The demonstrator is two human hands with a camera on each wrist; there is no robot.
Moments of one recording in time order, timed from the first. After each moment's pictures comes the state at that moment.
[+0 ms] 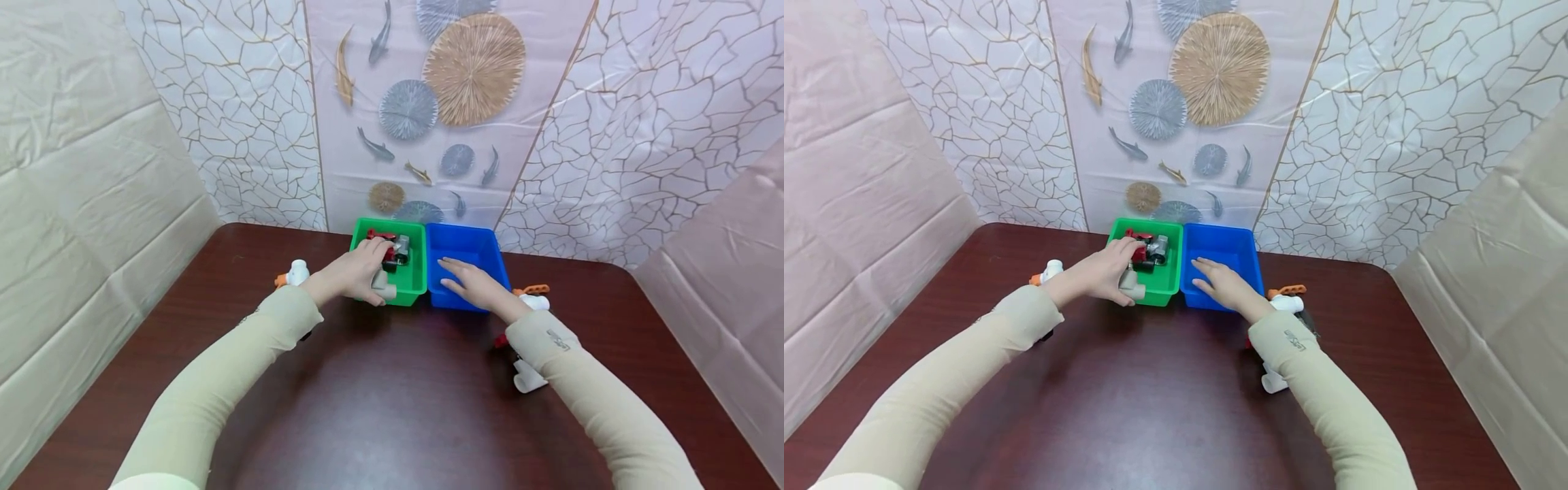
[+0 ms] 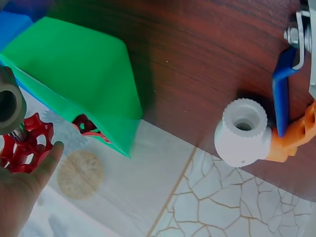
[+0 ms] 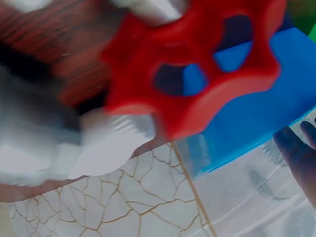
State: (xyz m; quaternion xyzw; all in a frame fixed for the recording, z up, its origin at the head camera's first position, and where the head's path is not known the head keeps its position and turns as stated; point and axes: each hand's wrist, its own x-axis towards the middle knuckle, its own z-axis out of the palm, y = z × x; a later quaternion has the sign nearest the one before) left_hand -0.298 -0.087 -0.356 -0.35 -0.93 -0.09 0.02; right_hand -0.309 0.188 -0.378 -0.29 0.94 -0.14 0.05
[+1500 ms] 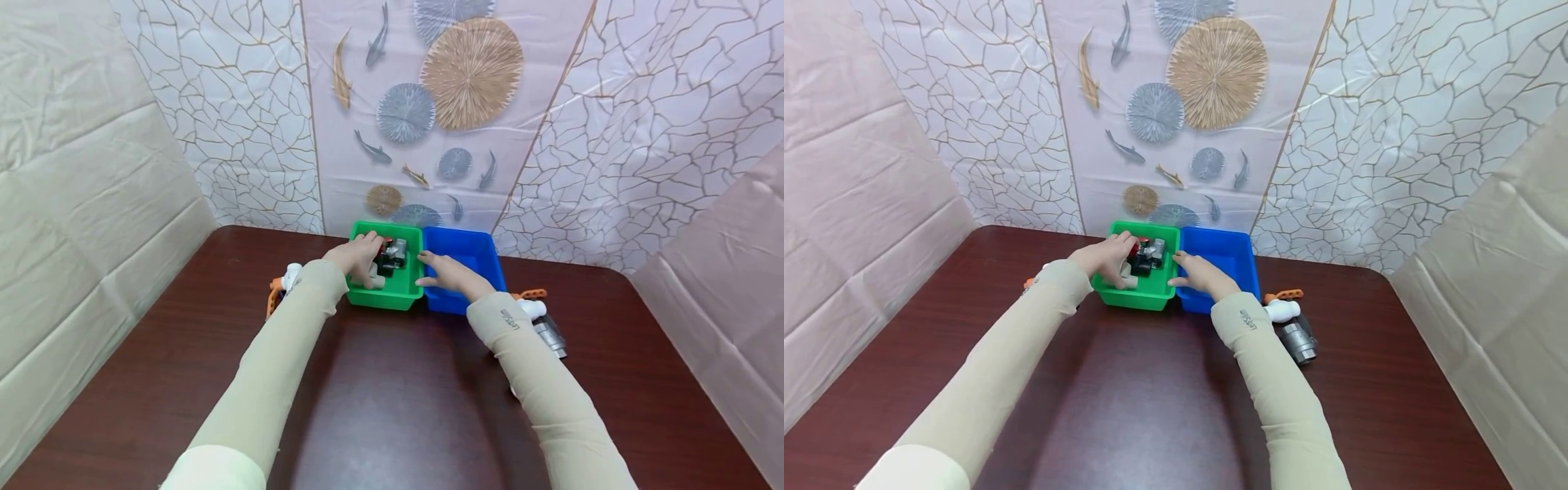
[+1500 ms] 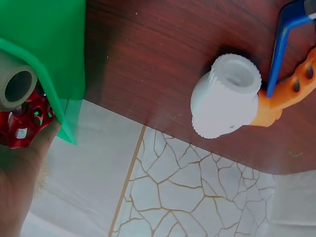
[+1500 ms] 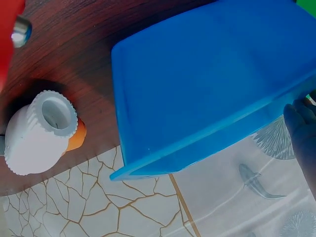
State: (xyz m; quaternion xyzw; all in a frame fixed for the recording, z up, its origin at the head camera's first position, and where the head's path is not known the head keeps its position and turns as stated) left_hand -0.358 -0.079 -0.357 -0.26 -0.95 -0.04 -0.14; right_hand -0.344 0.146 -0.368 -0.26 0.95 -0.12 0.16
